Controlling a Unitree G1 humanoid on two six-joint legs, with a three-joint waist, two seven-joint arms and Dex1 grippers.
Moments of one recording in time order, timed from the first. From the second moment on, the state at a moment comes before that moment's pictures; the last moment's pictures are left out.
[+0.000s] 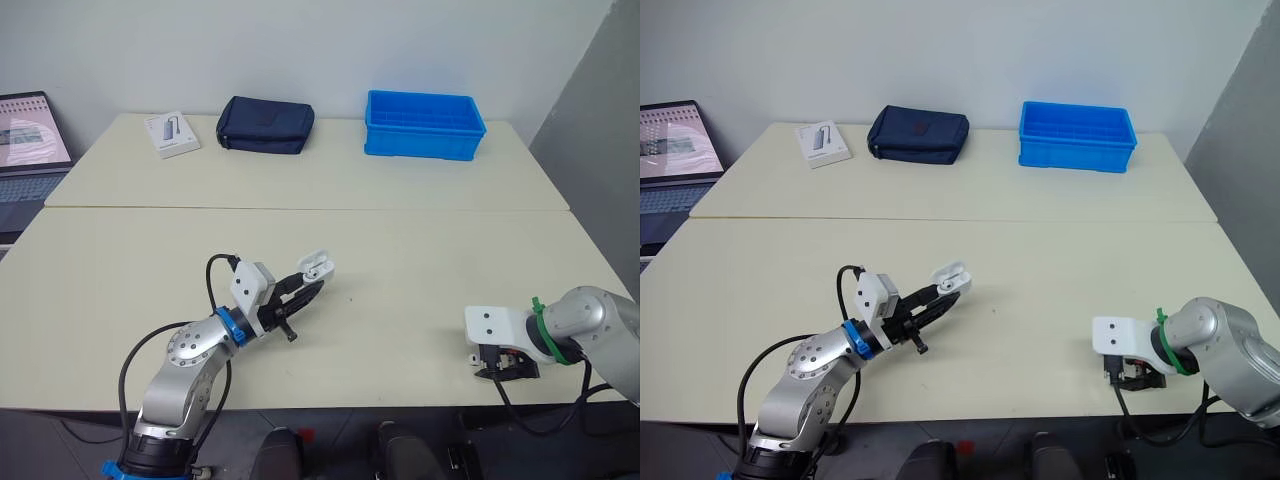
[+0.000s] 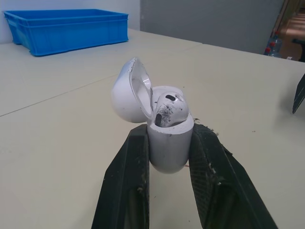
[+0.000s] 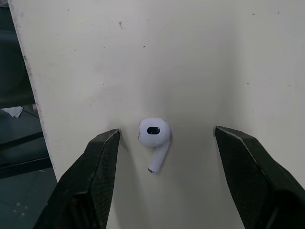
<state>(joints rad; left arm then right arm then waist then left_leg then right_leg) -0.09 0.39 -0.02 -0.23 -0.36 0.20 -0.75 -0.25 -1.17 0.34 -0.50 -0.04 0.69 1.20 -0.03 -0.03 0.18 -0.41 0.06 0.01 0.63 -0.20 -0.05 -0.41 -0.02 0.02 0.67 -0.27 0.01</state>
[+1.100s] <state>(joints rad) -0.17 0.38 -0.02 -0.20 -0.36 0.20 -0.77 -0.45 -0.41 0.10 -0.44 0.28 0.47 0.89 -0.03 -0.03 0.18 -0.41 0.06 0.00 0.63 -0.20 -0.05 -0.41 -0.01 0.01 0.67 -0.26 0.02</state>
